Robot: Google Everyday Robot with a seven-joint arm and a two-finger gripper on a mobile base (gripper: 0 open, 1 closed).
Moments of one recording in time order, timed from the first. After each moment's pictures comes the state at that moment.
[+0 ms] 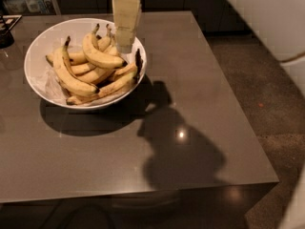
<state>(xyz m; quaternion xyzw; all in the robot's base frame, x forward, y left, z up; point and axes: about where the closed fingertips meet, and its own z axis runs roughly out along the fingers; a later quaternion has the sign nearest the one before) 0.580 0.028 1.042 -0.64 0.73 -0.11 0.18</state>
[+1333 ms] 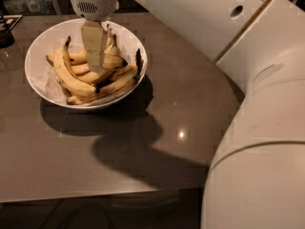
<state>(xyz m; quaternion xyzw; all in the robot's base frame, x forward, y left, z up) 0.606 0.096 0.979 -0.64 0.74 -0.11 0.14</state>
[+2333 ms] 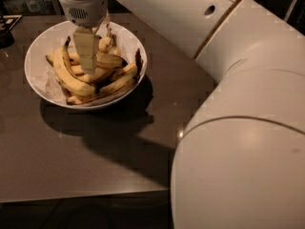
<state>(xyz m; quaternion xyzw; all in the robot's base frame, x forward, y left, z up) 0.611 0.123 0.958 -0.65 0.74 -0.09 0.12</state>
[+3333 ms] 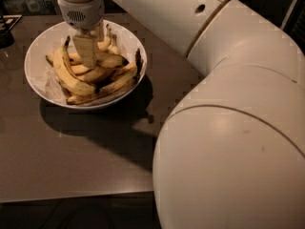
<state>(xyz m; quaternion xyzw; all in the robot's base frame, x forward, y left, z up) 0.614 0.137 0.944 -0.67 0.73 -0.05 0.11</state>
